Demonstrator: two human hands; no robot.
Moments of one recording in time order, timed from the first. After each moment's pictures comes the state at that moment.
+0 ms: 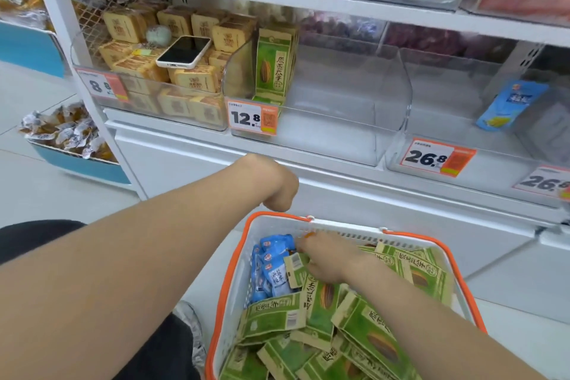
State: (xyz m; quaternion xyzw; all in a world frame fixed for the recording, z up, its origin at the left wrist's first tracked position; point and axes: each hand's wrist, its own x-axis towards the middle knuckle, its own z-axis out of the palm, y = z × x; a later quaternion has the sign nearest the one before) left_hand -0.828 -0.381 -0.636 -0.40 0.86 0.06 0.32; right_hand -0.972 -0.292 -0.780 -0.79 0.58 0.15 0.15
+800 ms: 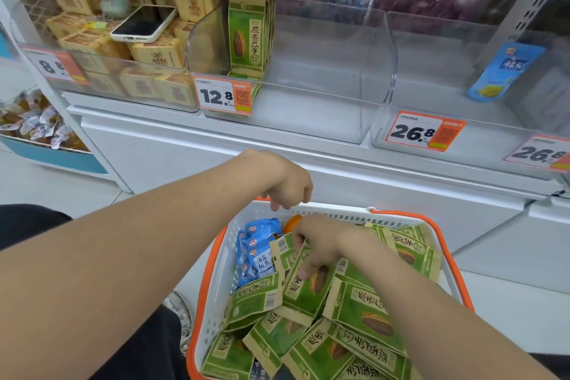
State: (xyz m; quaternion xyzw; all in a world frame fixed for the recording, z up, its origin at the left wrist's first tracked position) left_hand -0.873 -0.373 -0.662 -0.37 0.85 0.20 0.32; right_hand -0.992 -0.293 -0.761 -0.72 0.60 0.14 0.31
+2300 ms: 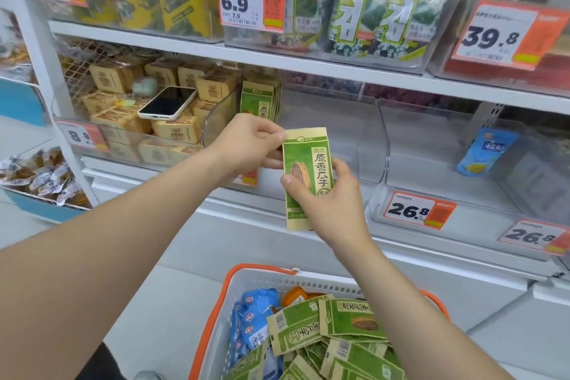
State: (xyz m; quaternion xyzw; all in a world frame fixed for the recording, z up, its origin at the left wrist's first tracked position) left_hand -0.821 -0.426 -0.559 -0.43 0.65 0.51 -0.37; right_hand -0.968 -0.336 -0.625 -0.49 0.61 -0.56 0.27
